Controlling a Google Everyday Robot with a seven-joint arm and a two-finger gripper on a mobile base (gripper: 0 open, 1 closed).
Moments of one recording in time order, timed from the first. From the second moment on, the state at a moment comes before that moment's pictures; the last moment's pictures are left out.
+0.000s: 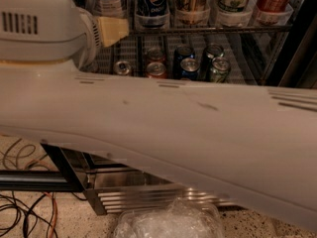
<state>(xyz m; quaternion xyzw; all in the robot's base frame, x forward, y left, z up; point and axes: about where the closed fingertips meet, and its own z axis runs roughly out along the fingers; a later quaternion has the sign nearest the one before) 0.543 0.148 1.043 -0.06 0.80 0.05 0.59</state>
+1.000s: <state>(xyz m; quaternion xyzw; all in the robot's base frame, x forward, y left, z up) 0.539 0.123 1.065 -0.07 0.77 -0.06 0.63</state>
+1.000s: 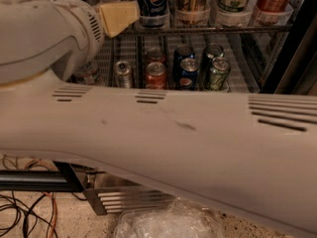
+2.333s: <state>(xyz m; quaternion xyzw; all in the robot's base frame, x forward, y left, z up) 0.553 0.102 1.088 -0.03 0.73 -0.11 0.67</state>
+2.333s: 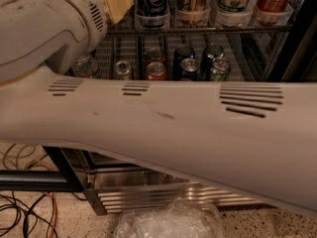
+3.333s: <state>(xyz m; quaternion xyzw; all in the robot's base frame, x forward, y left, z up) 0.581 0.096 1.084 -0.02 0.73 -0.10 0.68</state>
